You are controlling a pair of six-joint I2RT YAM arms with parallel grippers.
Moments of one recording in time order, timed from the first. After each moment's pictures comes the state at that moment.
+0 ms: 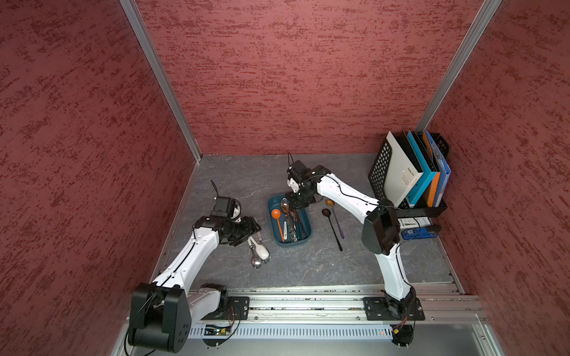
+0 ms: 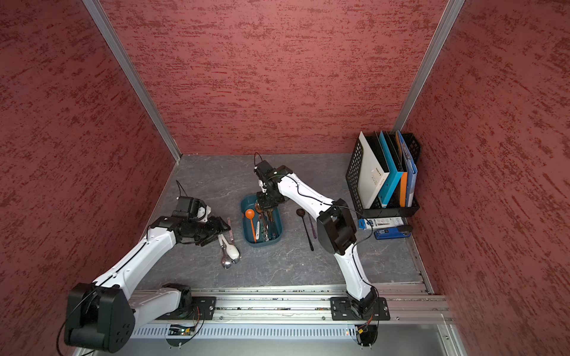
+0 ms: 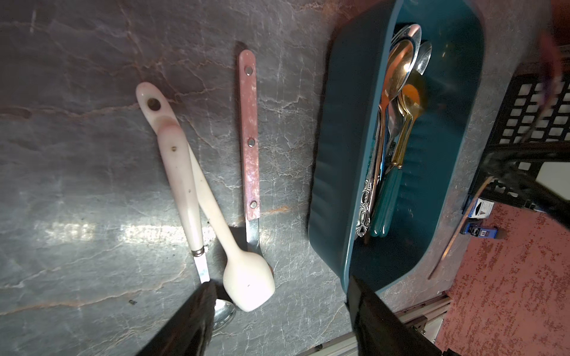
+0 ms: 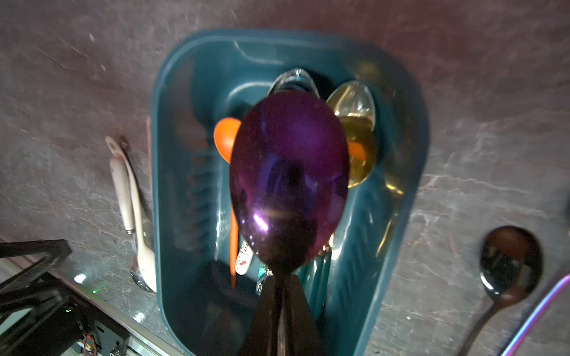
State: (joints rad) left arm -0.11 1.13 0.73 -0.73 0.41 -0.61; right arm 0.71 2.20 2.02 -1.12 -0.19 0.38
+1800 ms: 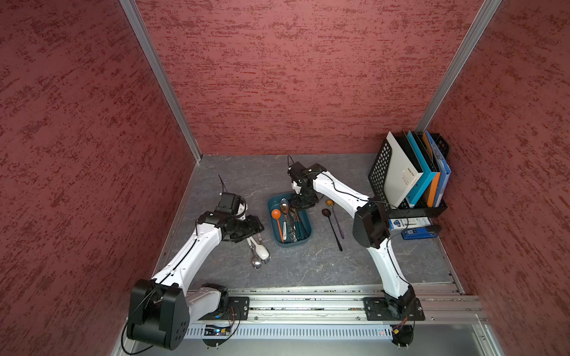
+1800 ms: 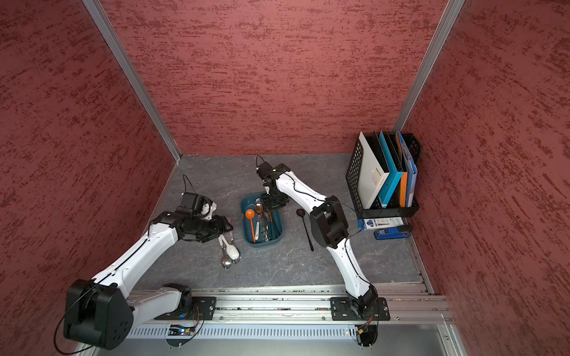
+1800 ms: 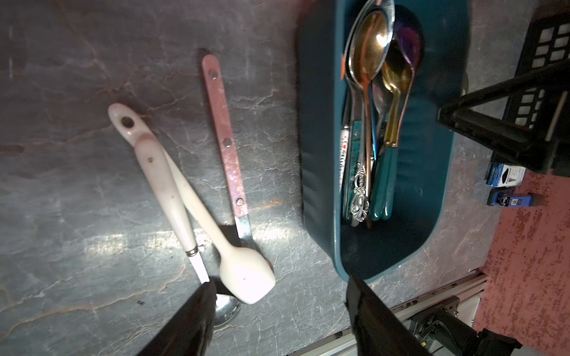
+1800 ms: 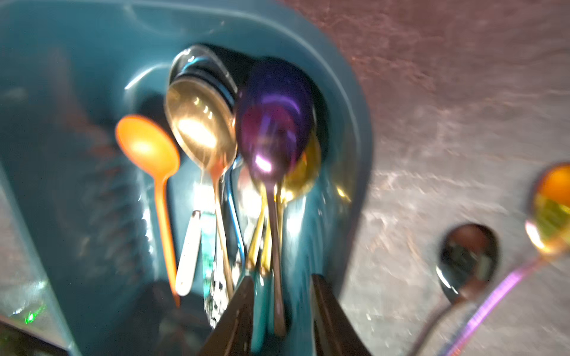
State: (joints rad) left arm -0.21 1.17 0.83 -0.80 0.35 -0.50; right arm 0.66 2.26 2.12 -1.26 -0.09 0.31
